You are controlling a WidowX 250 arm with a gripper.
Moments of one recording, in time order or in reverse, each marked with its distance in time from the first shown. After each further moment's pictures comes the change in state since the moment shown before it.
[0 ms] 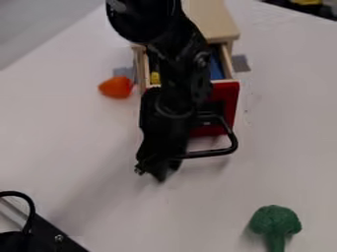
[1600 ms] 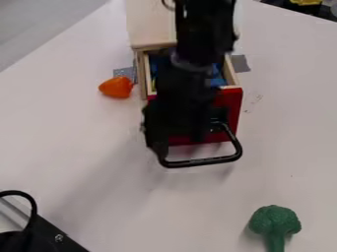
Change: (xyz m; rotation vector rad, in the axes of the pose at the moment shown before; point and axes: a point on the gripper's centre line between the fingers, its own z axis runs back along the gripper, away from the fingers) arm 0.000 -0.009 0.077 0.031 0.066 -0.203
